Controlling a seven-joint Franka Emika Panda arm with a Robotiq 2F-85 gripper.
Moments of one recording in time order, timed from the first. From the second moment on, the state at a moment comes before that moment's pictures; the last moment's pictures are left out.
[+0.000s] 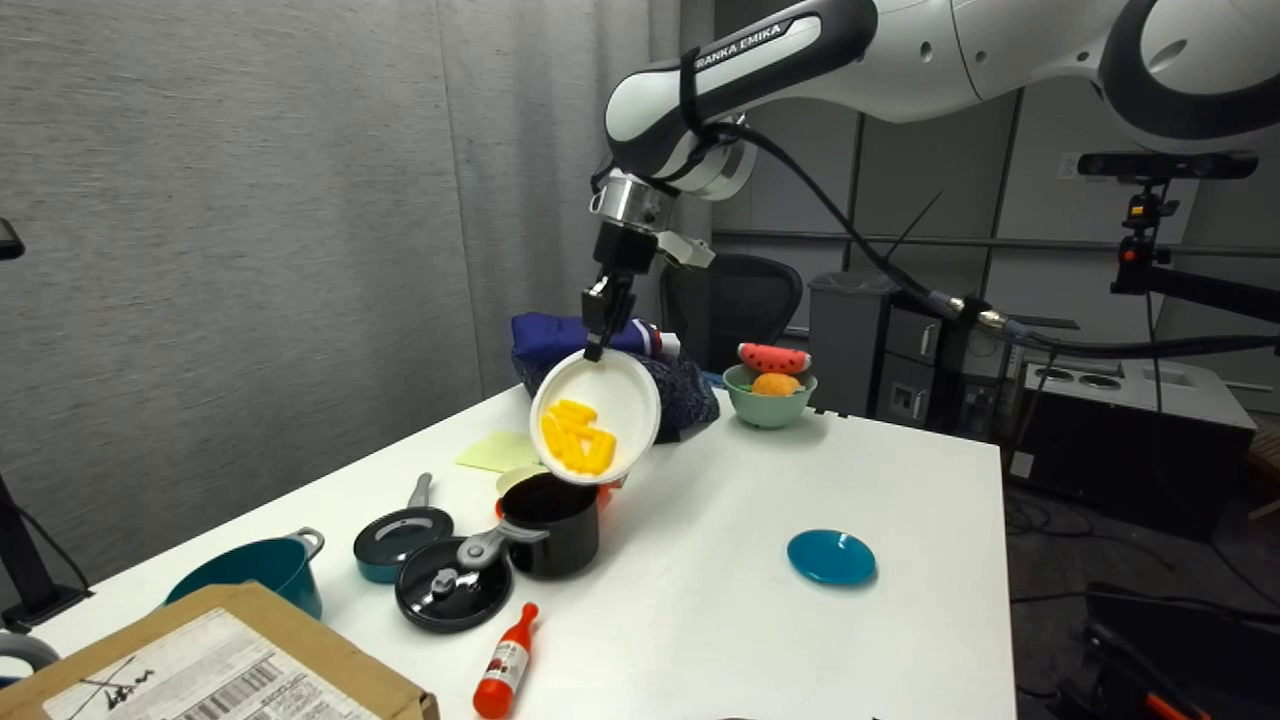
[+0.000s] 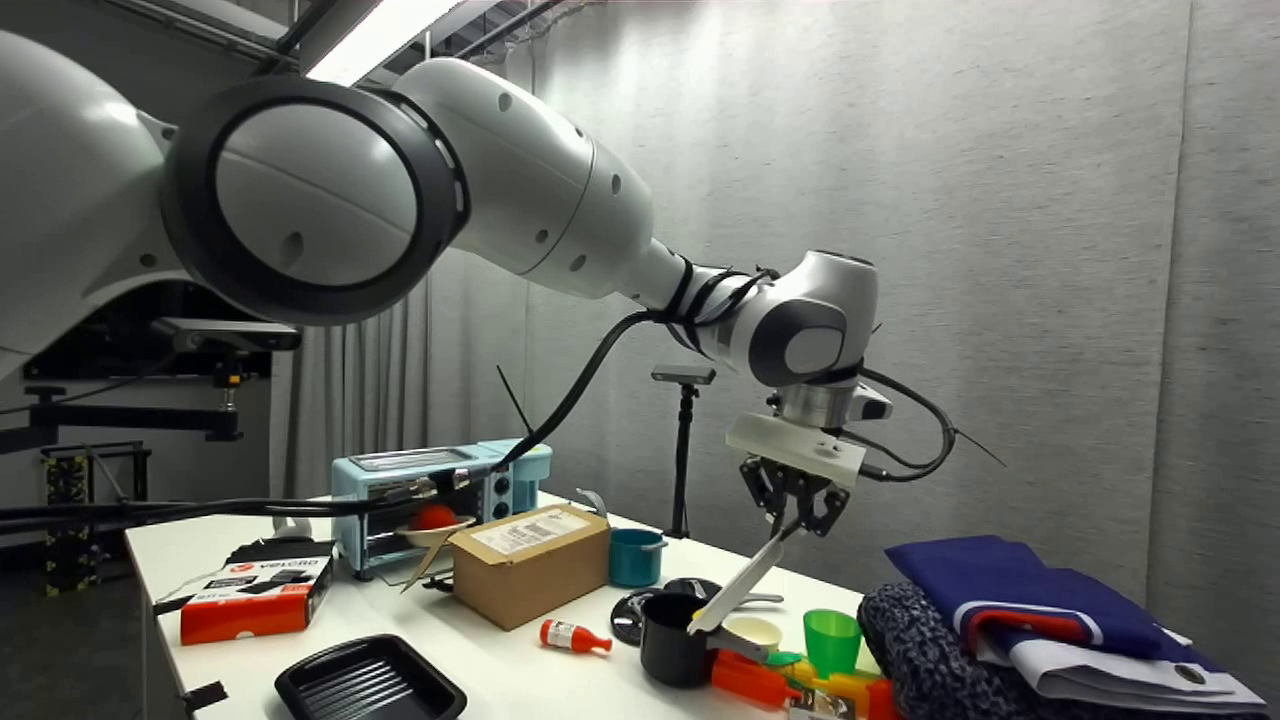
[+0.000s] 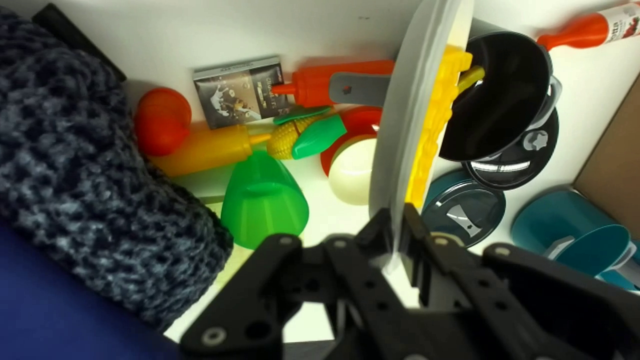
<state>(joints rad) -0.25 0.71 0.09 -1.16 0.25 2.03 -0.49</state>
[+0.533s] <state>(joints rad) -0.23 0.68 0.10 -1.20 0.22 2.03 -0.51</state>
